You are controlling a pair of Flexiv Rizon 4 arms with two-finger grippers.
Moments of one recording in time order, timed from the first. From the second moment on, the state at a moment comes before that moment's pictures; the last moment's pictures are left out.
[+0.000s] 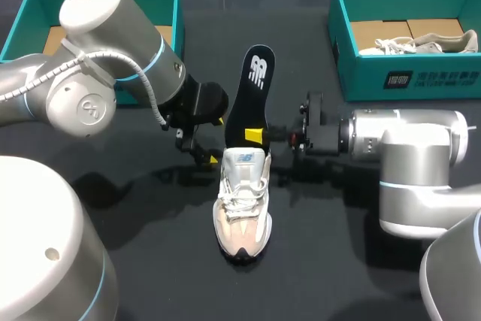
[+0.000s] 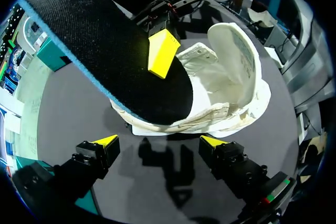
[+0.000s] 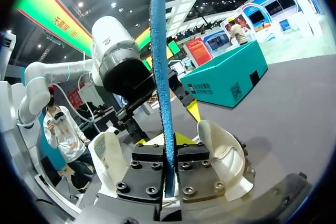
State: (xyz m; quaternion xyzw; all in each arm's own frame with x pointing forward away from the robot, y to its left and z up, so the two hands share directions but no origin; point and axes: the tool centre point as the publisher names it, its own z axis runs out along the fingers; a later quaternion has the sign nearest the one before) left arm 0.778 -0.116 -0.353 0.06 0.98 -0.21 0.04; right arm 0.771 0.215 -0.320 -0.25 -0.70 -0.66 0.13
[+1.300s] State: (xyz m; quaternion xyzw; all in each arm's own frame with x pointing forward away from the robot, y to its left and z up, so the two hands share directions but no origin) left arm 0.779 -0.116 -0.353 0.06 0.98 -0.21 0.04; right arm 0.754 0.215 -0.332 -0.26 -0.72 -0.61 0.20
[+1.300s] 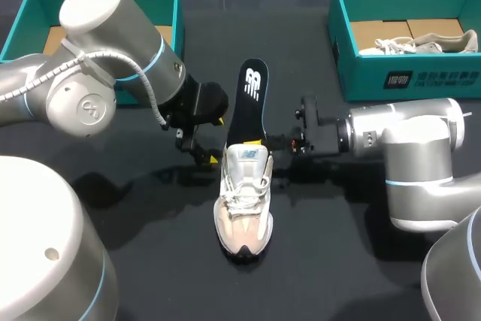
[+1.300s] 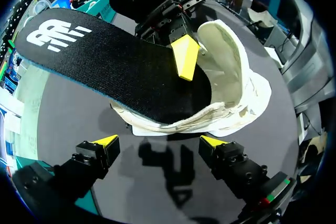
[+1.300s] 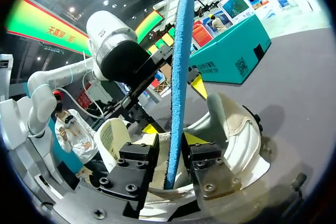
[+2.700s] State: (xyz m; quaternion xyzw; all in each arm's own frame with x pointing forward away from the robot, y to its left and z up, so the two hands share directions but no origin) left arm 0.779 -0.116 -0.353 0.06 0.98 -0.21 0.04; right arm 0.769 0.223 -0.330 -0.26 -0.71 -0.60 0.25
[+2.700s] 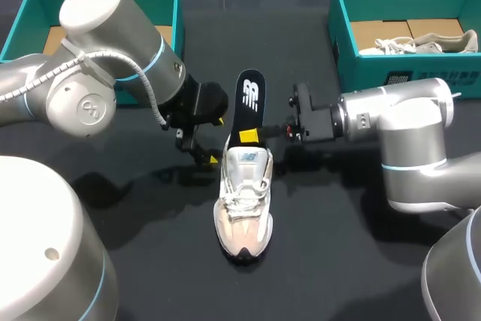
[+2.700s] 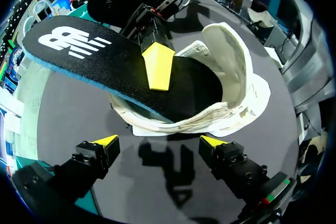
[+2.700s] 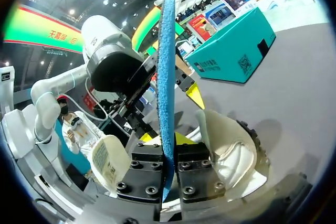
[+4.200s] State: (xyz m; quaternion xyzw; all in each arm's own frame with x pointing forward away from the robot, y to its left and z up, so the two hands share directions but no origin) left arm 0.778 -0.116 -0.353 0.06 0.98 -0.21 0.04; right arm 0.767 0.234 -0.310 -0.23 -0.75 -0.59 0.21
